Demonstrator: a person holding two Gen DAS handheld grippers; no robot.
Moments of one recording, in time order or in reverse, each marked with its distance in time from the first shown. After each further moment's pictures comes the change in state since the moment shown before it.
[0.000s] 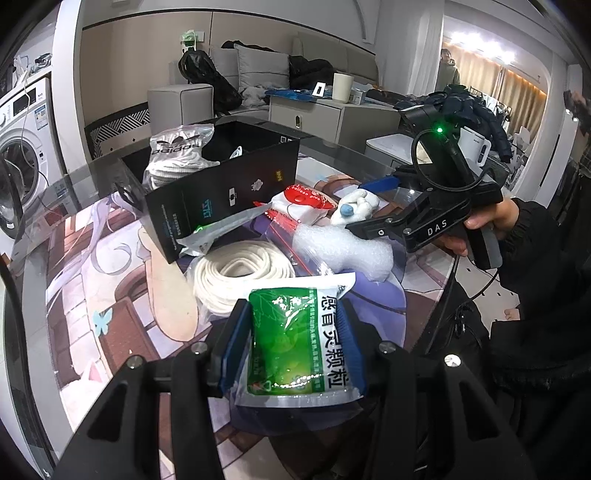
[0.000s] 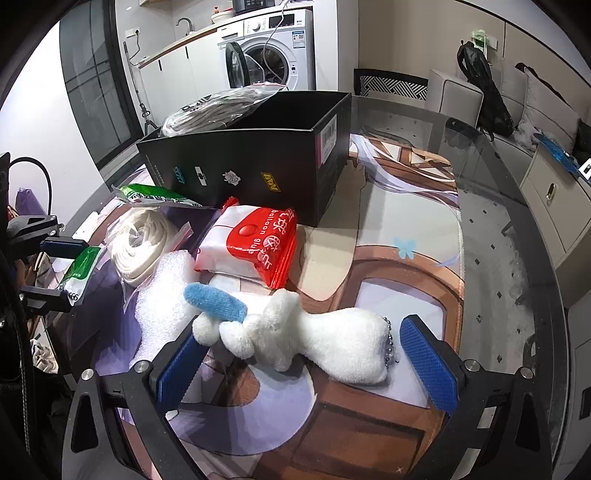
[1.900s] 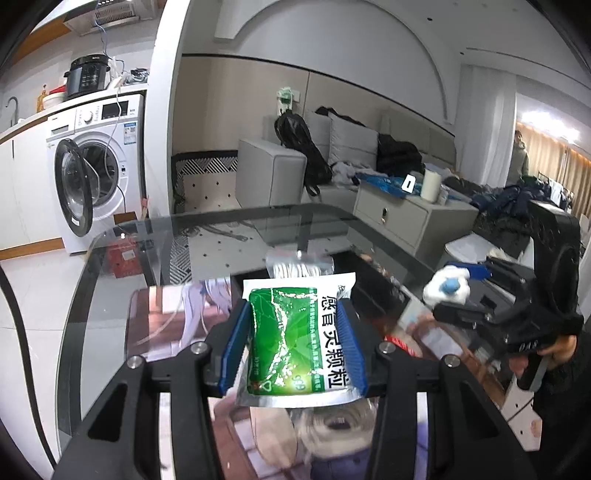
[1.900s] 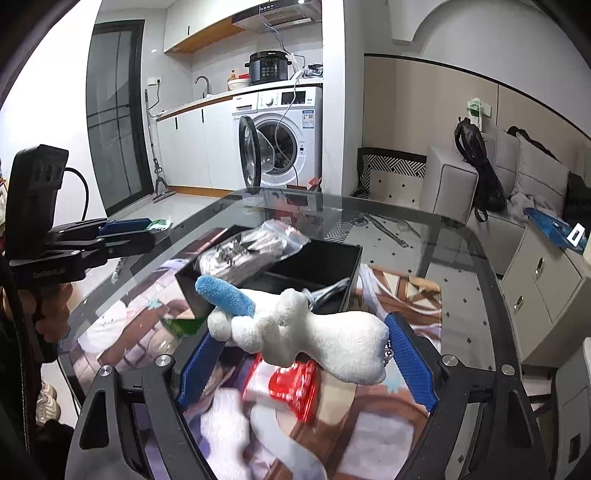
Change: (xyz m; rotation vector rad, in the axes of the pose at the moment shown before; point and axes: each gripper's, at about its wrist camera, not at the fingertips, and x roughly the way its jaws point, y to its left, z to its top) left arm -0.031 0.074 0.085 -0.234 -0.293 0.256; right arm -0.066 0.025 0.076 -0.054 -0.309 -0.015
